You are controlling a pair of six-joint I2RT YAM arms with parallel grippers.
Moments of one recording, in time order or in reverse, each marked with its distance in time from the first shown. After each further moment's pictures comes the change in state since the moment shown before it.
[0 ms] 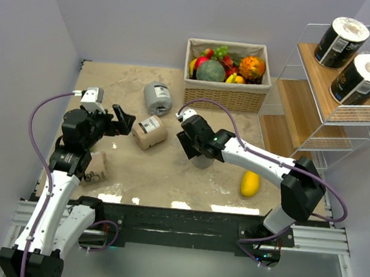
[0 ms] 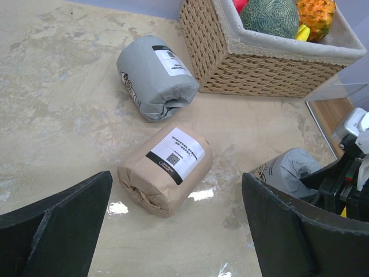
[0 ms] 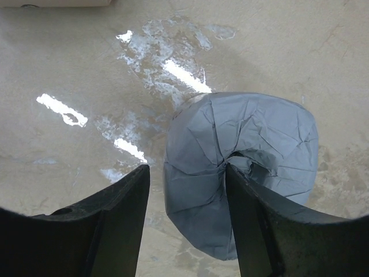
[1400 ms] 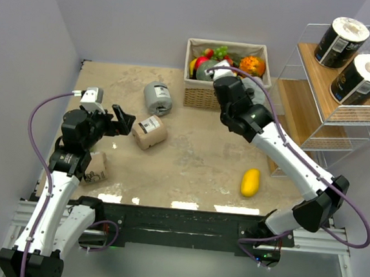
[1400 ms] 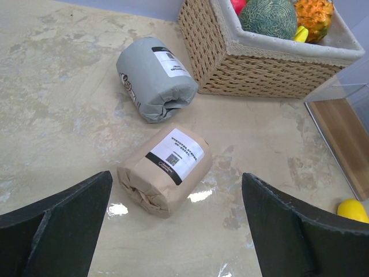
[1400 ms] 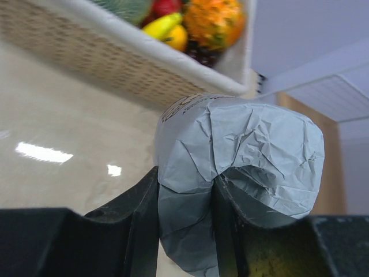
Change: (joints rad) left arm 0.000 -0.006 0.000 0.000 0.001 0.000; right arm -0.135 -0.121 0.347 -0.149 0.495 -0.391
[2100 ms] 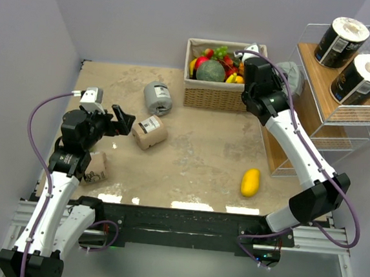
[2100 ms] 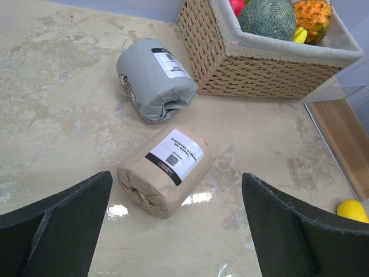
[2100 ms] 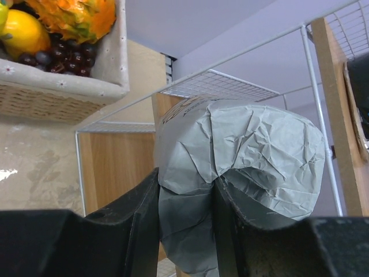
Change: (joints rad) left arm 0.000 -0.006 0.000 0.000 0.000 0.000; right arm -0.294 0.044 0.074 0.134 0.074 -0.281
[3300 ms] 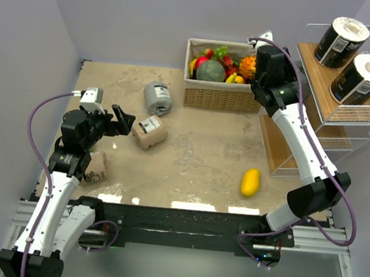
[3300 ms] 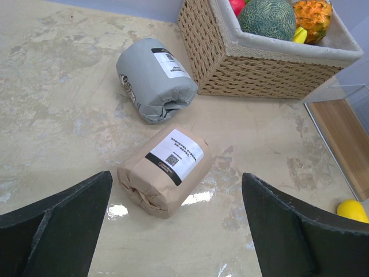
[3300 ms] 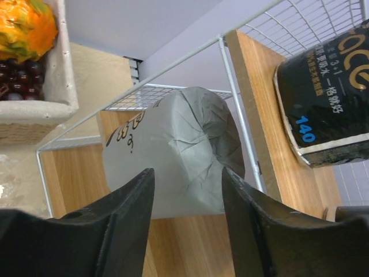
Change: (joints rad) left arm 0.000 0.000 0.000 0.000 0.000 0.000; right arm -0.085 0.047 0.129 0.002 0.033 -0.051
